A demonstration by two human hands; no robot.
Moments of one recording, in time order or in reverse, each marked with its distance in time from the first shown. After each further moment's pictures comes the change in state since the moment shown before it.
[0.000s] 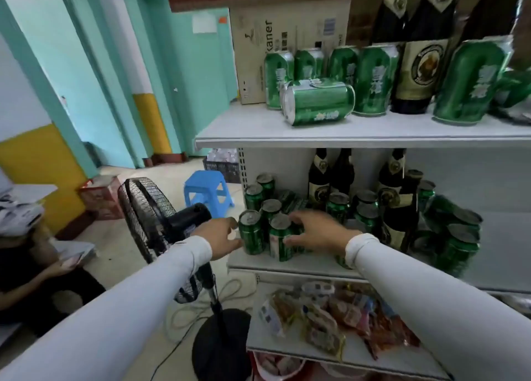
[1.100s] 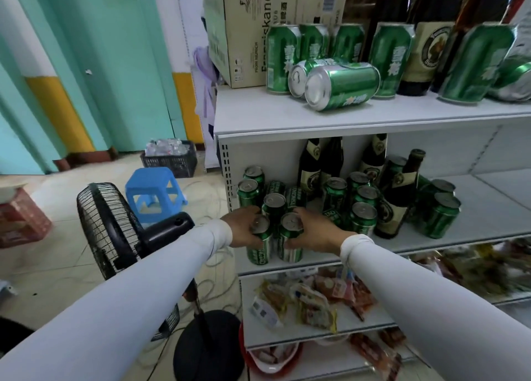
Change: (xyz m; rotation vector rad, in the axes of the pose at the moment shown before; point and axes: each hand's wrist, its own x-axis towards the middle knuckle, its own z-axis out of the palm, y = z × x) left_hand 0.074 -0.018 -0.004 -0.132 -0.208 0.405; right_hand 0.038 -0.027 0.052 0.096 0.064 0.384
